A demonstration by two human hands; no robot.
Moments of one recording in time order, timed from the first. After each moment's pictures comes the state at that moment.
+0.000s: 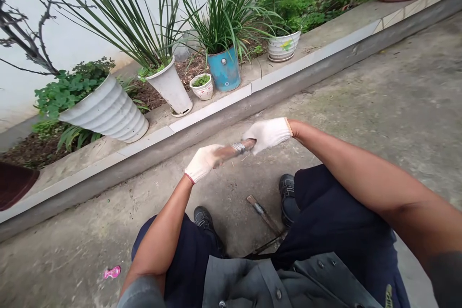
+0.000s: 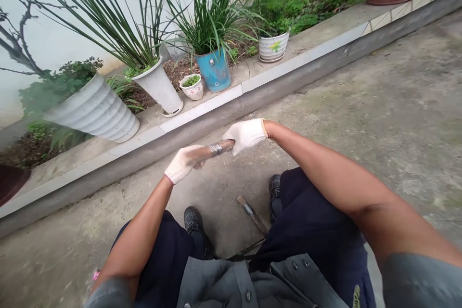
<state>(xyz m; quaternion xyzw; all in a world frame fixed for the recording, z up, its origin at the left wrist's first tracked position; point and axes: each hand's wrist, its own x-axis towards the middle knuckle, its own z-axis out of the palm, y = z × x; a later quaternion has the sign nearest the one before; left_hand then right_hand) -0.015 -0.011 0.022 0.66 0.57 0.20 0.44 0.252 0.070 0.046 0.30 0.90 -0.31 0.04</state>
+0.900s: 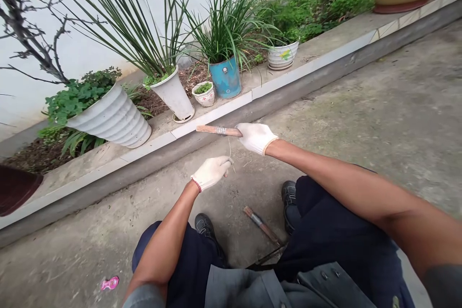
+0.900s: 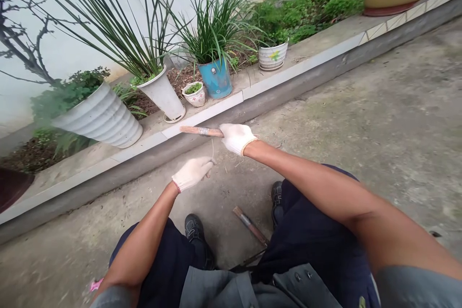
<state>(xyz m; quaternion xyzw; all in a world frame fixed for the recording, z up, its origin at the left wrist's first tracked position) -0.010 -0.015 0.021 0.74 0.57 0.10 0.33 0.204 0.070 0.029 0.58 0.80 -0.12 -0.06</state>
